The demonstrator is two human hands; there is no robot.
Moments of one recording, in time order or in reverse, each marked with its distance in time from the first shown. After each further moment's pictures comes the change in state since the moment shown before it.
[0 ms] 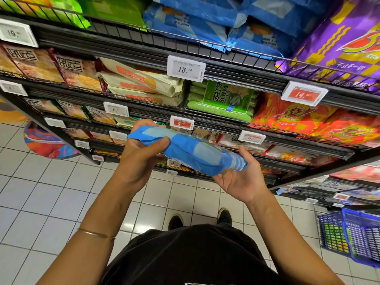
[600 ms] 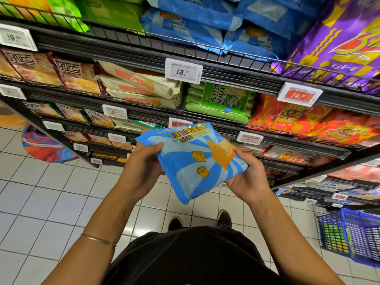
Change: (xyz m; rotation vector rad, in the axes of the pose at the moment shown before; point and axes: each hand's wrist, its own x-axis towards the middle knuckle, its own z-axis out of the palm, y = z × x) left_hand -0.002 -0.018 0.002 -0.124 0.092 -0.199; right_hand -0.005 -0.003 -0.001 -0.082 -0.032 -0.245
